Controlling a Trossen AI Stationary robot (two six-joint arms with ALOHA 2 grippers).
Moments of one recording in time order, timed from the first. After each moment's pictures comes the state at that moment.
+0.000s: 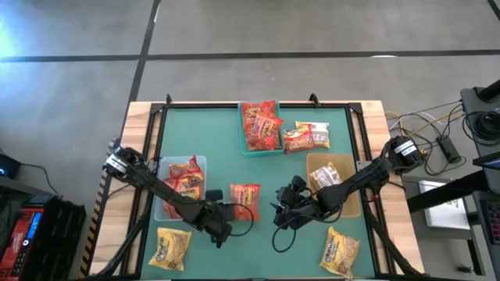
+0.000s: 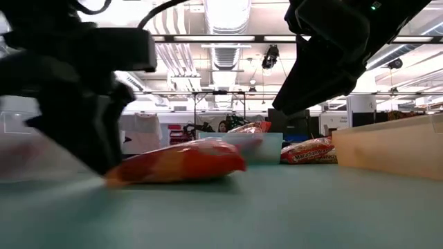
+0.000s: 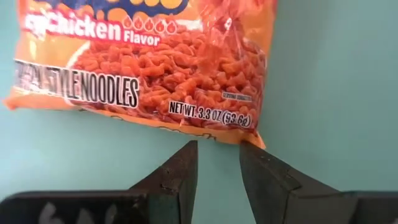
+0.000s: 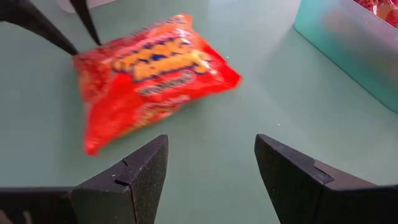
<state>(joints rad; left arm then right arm) -0.55 1.83 1.07 -0.52 -0.35 -0.62 0.48 1.69 0.98 -0.24 0.63 0.75</state>
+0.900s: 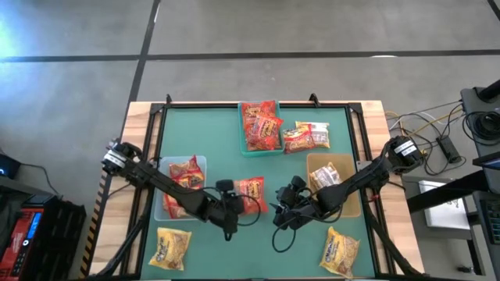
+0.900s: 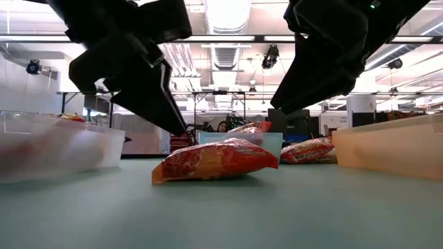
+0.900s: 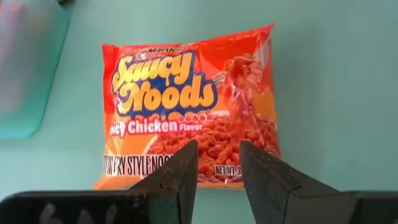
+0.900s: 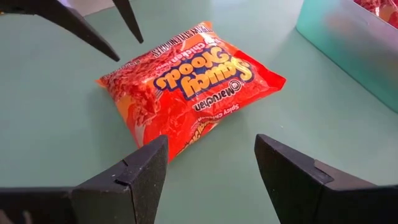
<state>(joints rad) -0.47 1.79 1.07 -0.33 -0.53 -0.37 0.48 1.69 0.98 -0.23 0.63 0.75</state>
